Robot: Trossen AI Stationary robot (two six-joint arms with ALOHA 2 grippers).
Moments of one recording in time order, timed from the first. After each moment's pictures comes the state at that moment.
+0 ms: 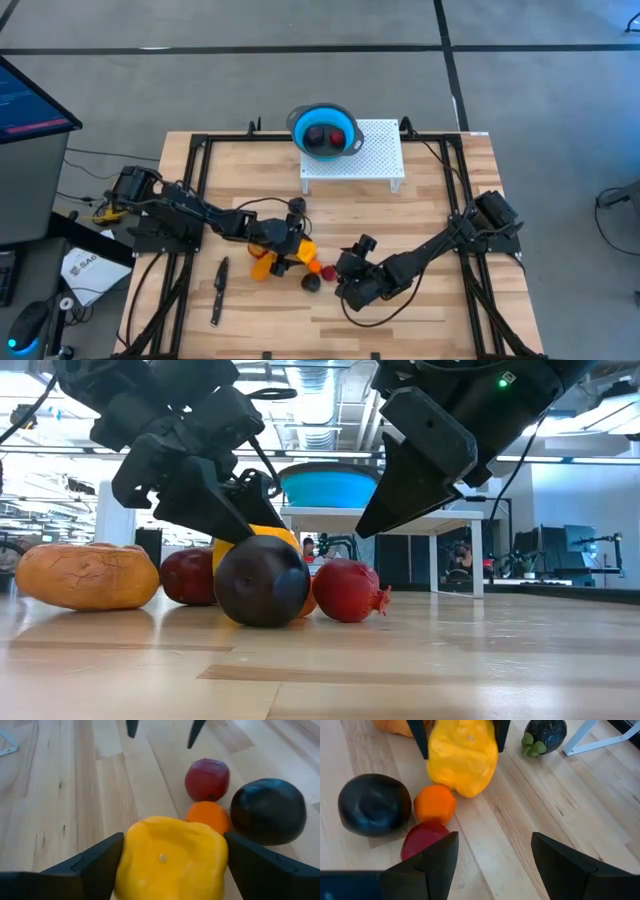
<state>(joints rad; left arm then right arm) -0.17 1.59 0.64 0.28 -0.05 0.20 0.52 1.91 1.17 -0.36 0.78 0.70</state>
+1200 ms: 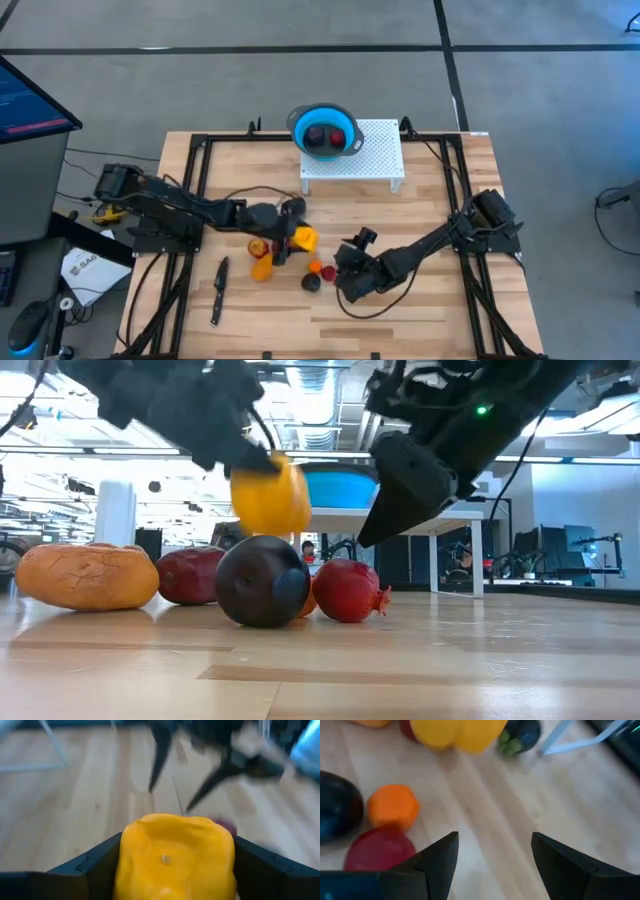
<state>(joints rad) -0.12 1.40 0.64 0.29 -0.04 -0.01 0.50 1.92 1.17 -0.42 0.84 0.67</state>
